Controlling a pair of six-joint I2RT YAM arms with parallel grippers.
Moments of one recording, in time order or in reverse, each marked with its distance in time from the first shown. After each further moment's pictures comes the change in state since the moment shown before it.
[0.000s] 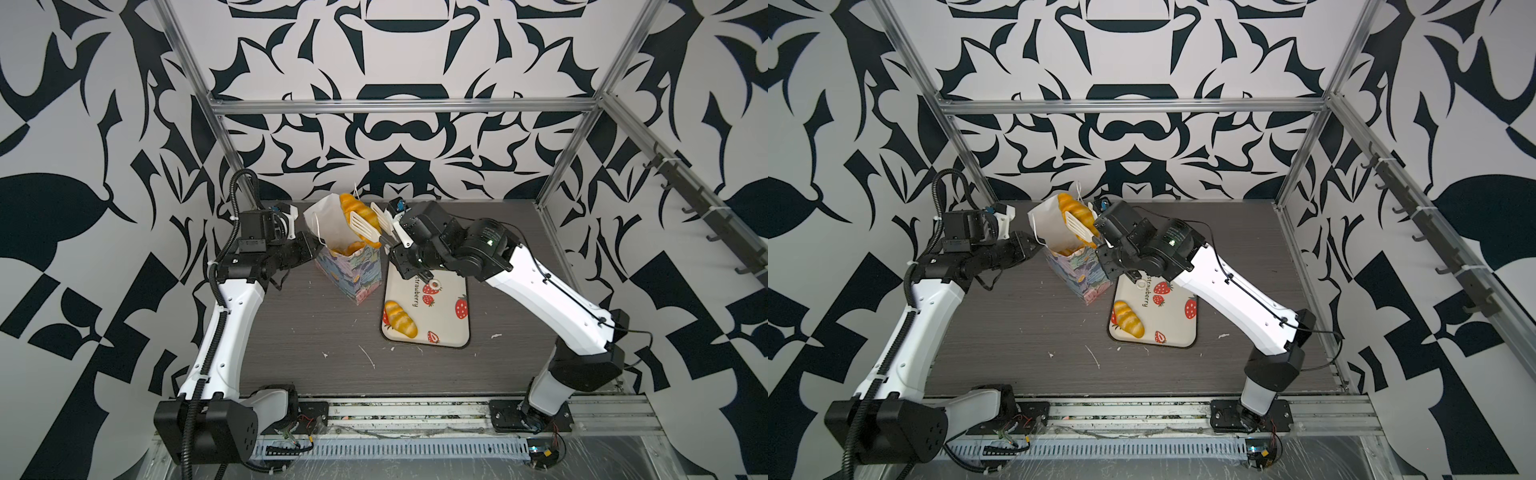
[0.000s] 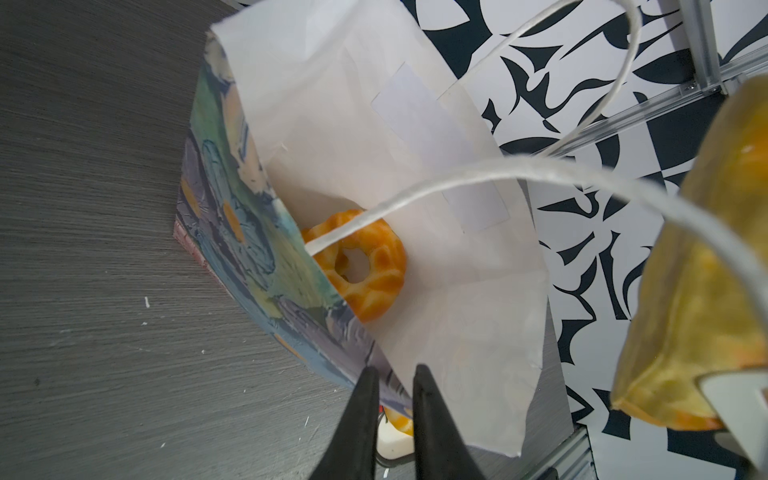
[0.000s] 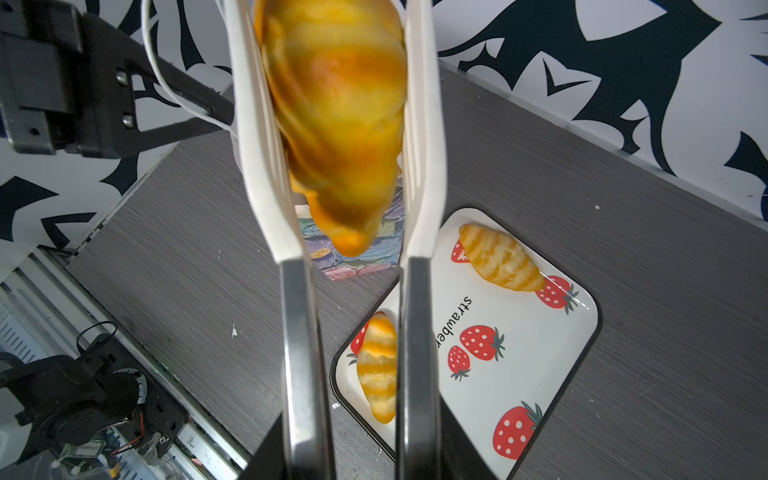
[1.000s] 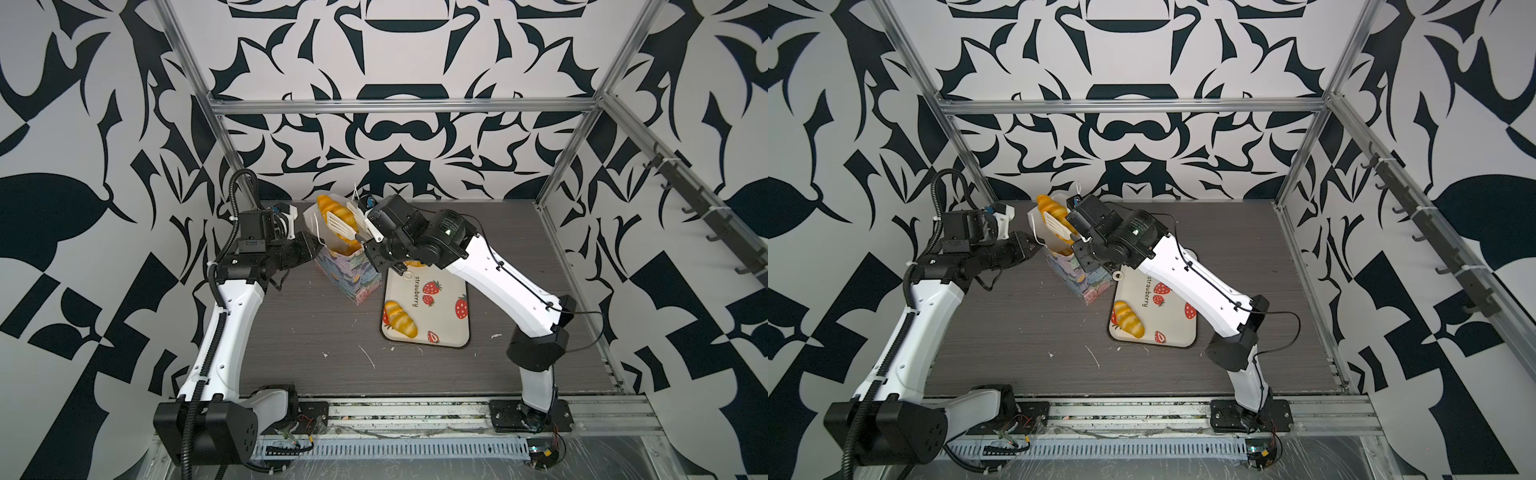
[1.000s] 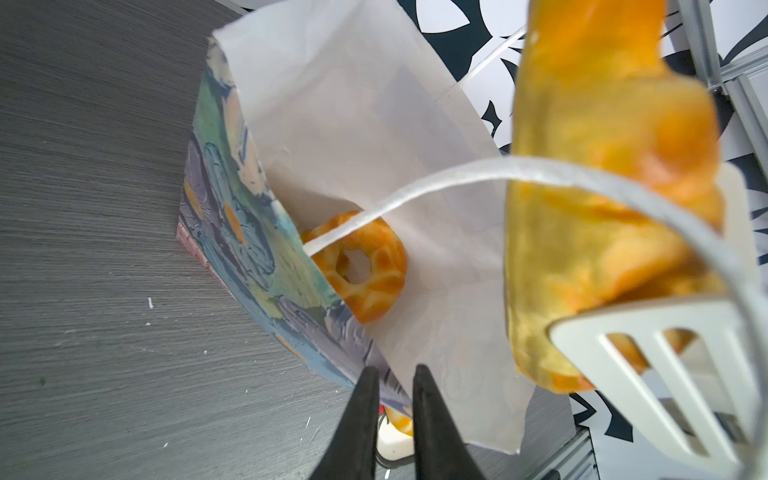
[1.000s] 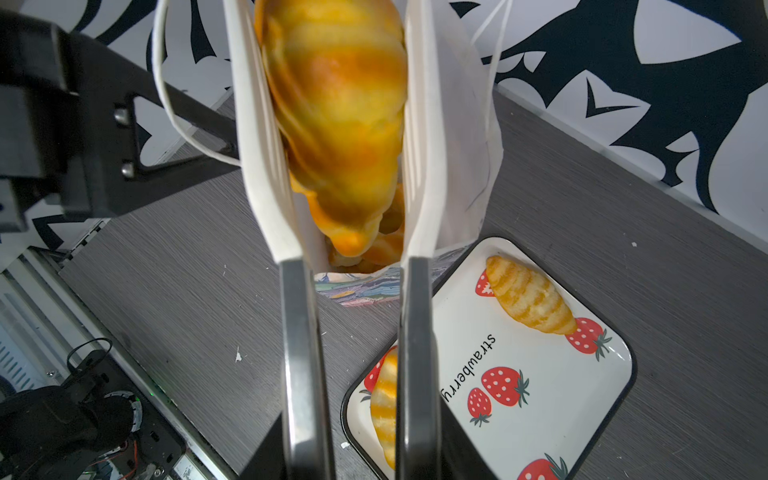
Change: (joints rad) left arm 0.000 -0.005 0.000 -0.001 -0.006 0.003; right arm 0.014 0.244 0.282 -0.056 -0.016 -0.037
